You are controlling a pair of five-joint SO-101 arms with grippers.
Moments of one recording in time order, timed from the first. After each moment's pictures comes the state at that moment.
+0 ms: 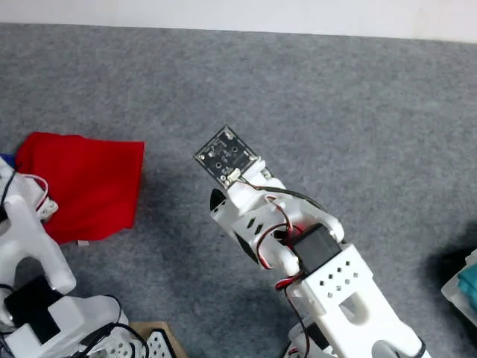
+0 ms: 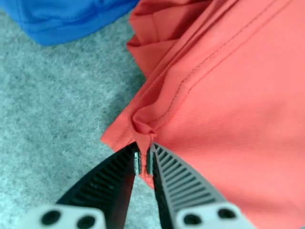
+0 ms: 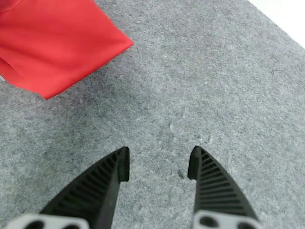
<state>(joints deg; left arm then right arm) -45.4 -7.3 31.0 62.1 7.3 -41.9 -48.2 38.8 56.7 15.6</state>
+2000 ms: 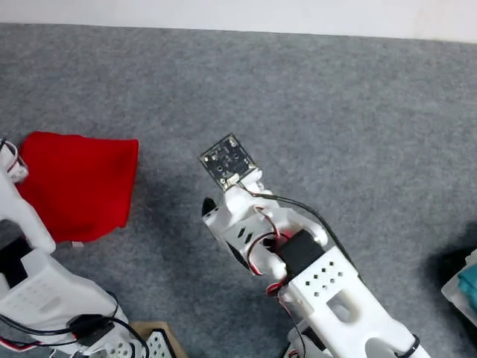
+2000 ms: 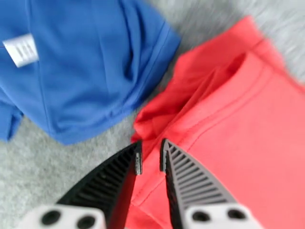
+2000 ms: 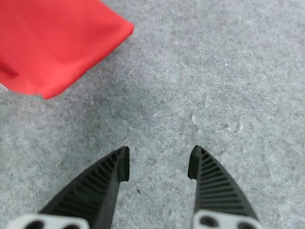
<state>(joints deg) -46.3 13.8 -1.5 66.9 1.4 -44.3 -48.2 49.4 46.7 5.1</state>
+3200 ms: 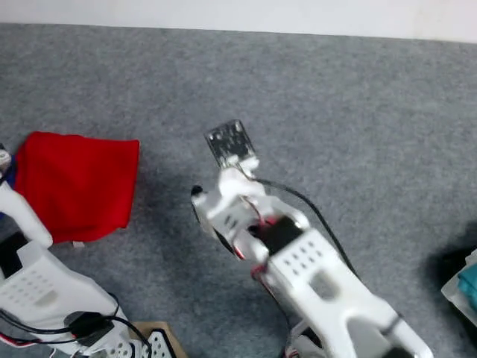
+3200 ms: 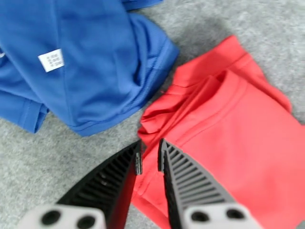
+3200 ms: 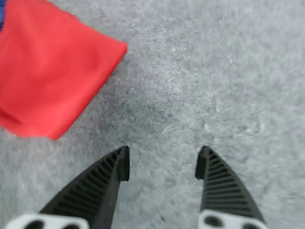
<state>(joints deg) -46.6 18.2 -22.7 84.7 1.4 -44.6 -33.9 45.6 35.5 -10.0</state>
